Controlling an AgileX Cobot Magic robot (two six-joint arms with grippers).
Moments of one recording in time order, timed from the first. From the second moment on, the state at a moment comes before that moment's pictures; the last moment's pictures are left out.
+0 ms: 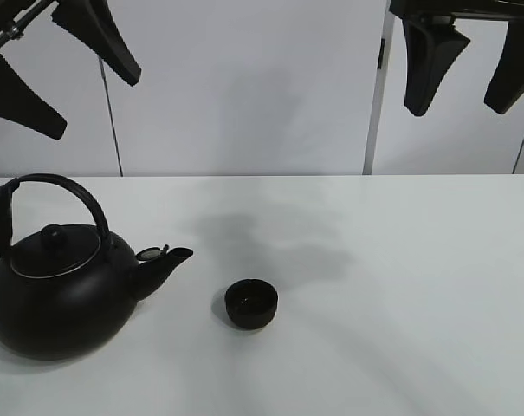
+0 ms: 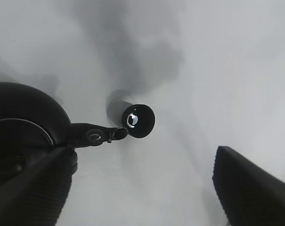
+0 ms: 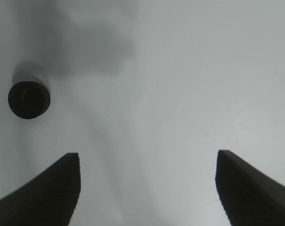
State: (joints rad) left arm -0.23 1.58 -1.23 -0.66 0.94 0.11; right arm 0.28 1.66 -1.52 0.01 1.24 0.01
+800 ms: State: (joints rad) left arm -0.23 1.58 -1.23 -0.66 0.91 0.11; right arm 0.28 1.66 -1.52 0.03 1.23 0.03
